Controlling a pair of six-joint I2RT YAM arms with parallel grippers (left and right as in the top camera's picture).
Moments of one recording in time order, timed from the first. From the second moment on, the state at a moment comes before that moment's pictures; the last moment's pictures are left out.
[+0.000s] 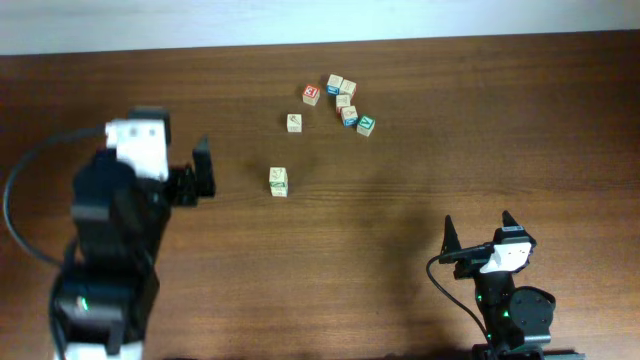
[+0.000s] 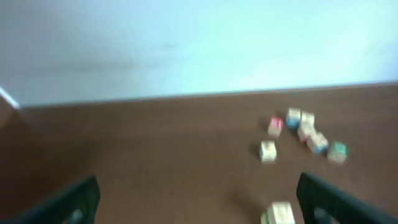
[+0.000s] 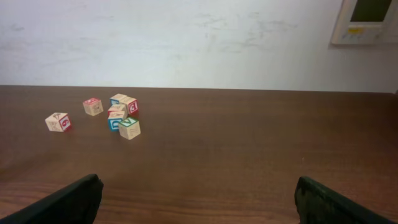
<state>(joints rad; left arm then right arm) -0.11 0.92 1.08 -0.52 -0.09 0.01 -0.01 0.01 0.02 -0.07 -0.05 0.00</state>
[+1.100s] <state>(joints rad) -0.09 0.02 0.06 -0.04 -0.18 0.23 -0.01 0.01 0.01 -0.07 -0.05 0.00</state>
